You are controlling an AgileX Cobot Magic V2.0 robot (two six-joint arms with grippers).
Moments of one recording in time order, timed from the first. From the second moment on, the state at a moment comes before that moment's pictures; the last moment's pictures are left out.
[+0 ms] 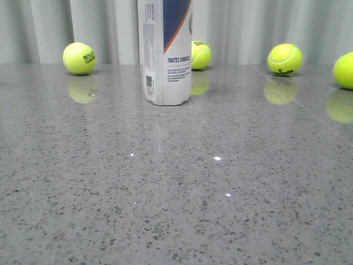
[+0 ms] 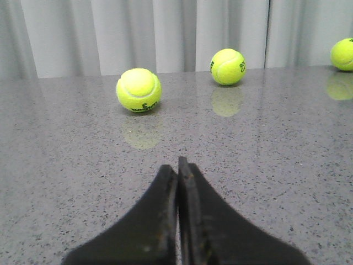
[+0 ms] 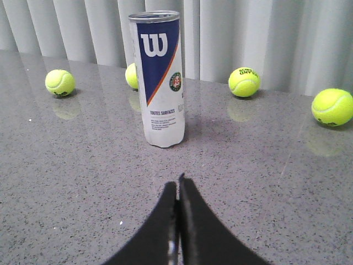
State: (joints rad) left arm -0.05 -0.01 0.00 0.00 0.12 0.07; right arm 0.48 0.19 -0.39 0.16 0.36 -0.05
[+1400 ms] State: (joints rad) left arm -0.05 -0.01 0.00 0.00 0.12 0.06; right arm -0.02 -0.01 0.03 -0.08 0.06 0.17
